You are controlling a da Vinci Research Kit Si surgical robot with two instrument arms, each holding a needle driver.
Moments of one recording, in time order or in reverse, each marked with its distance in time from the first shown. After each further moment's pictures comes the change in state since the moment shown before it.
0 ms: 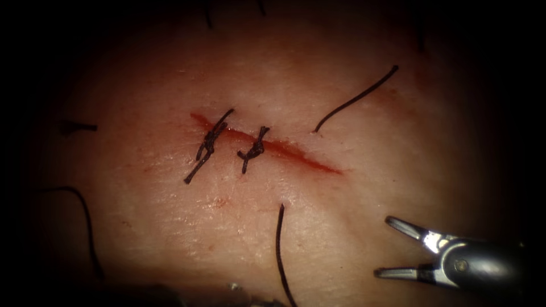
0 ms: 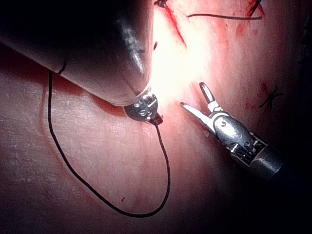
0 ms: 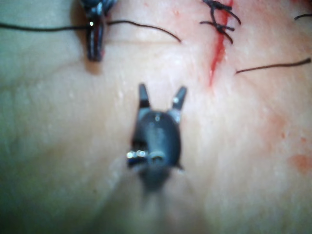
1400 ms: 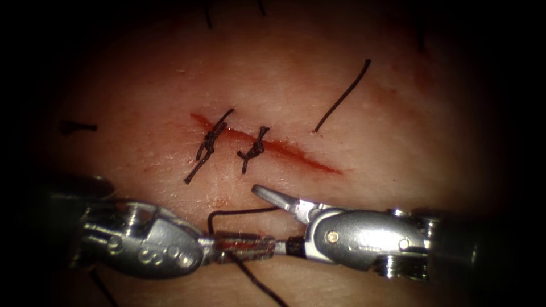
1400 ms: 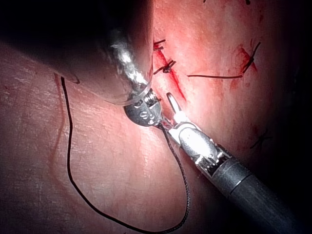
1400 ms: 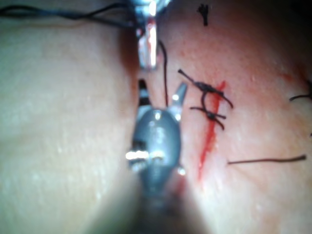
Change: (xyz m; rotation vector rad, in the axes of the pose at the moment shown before) right arm 0.007 0.000 0.014 0.081 0.079 -0.031; left arm -0.004 -0.004 -0.012 0.170 0.100 -0.066
